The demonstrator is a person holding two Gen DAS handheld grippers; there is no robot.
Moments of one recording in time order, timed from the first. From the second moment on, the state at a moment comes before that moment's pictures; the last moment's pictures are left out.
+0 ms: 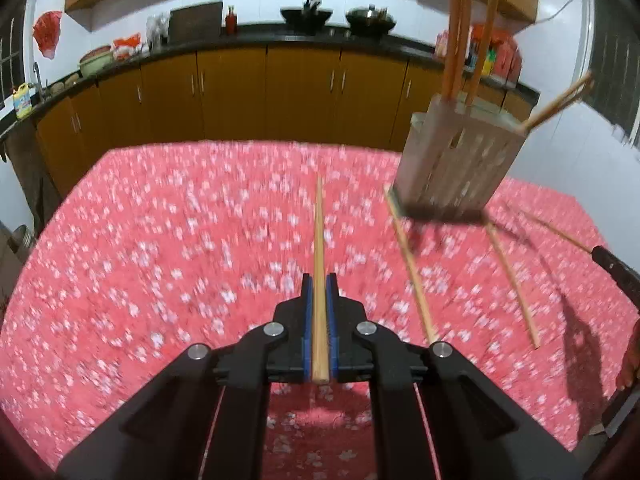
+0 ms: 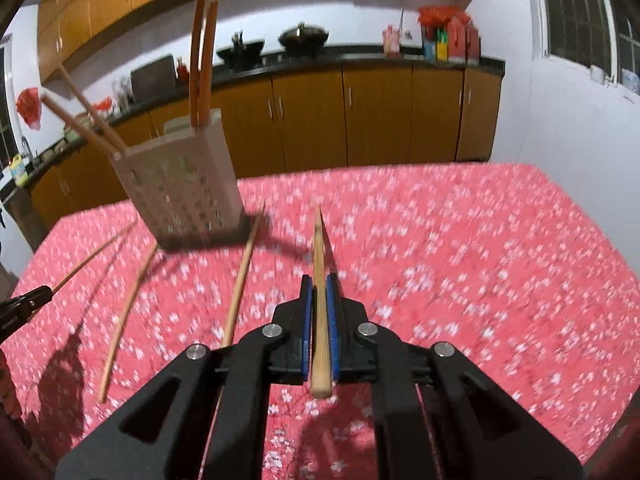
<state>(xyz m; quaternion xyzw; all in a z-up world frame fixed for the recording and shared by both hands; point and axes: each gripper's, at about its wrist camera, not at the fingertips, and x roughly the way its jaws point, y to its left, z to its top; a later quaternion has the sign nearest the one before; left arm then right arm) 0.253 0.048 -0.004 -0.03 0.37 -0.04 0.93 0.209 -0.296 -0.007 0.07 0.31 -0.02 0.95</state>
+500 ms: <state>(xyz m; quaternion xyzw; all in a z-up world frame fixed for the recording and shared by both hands) 0.237 0.050 0.072 -0.05 0.26 -0.07 0.96 0.199 -0.301 0.040 0.07 0.23 -0.02 0.97</state>
